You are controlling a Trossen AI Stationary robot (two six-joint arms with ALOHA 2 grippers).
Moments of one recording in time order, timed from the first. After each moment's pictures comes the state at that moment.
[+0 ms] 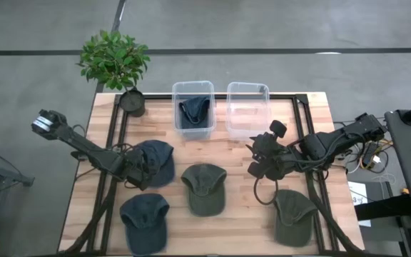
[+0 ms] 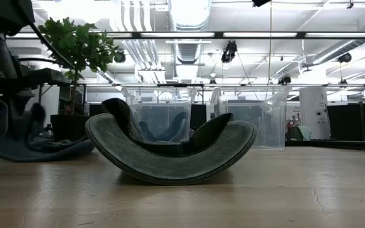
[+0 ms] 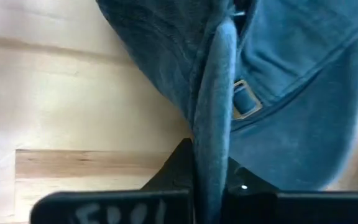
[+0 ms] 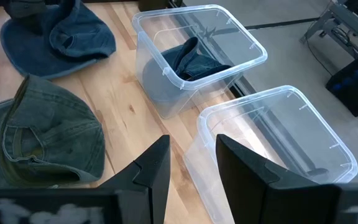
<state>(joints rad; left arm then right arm) -0.47 1.10 0.53 -0.82 -0.31 -2.17 0.41 1.36 1.41 -1.07 0.83 0.58</state>
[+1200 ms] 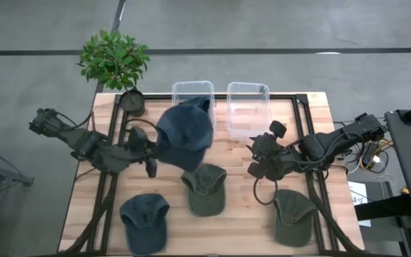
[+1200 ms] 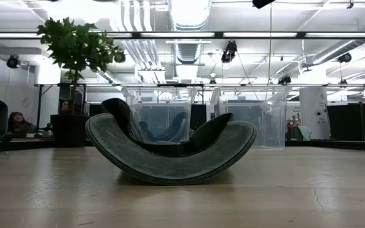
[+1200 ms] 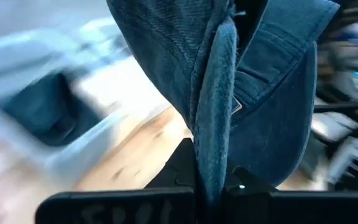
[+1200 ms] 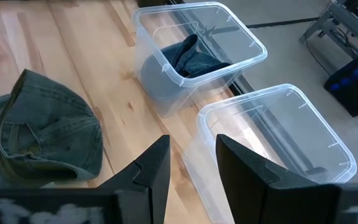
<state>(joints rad) -0.48 1.00 1.14 -0.65 -0.78 -0.79 0.41 1.36 1.40 -1.07 0.83 0.57</state>
